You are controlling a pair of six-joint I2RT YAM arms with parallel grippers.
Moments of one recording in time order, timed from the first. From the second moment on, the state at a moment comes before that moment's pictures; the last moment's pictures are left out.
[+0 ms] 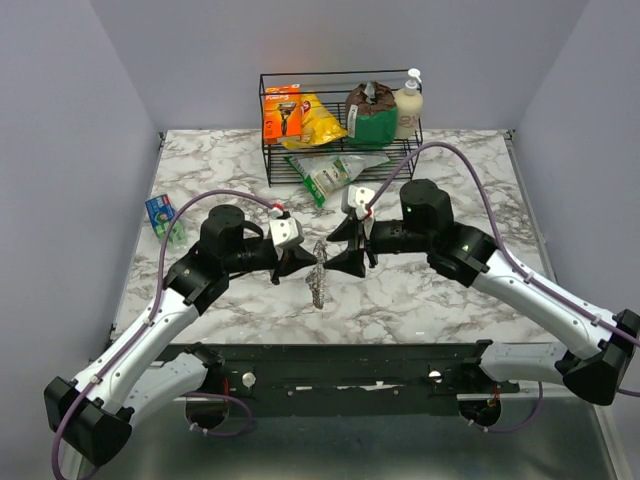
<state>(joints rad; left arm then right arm) -0.56 0.89 0.82 -0.27 0.76 0.23 0.85 1.20 1.18 -0.31 -0.60 -0.23</state>
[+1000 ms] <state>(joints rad) -0.56 0.71 0.50 0.58 0.77 -0.22 0.69 1.00 0.90 0.24 -0.90 0.06</state>
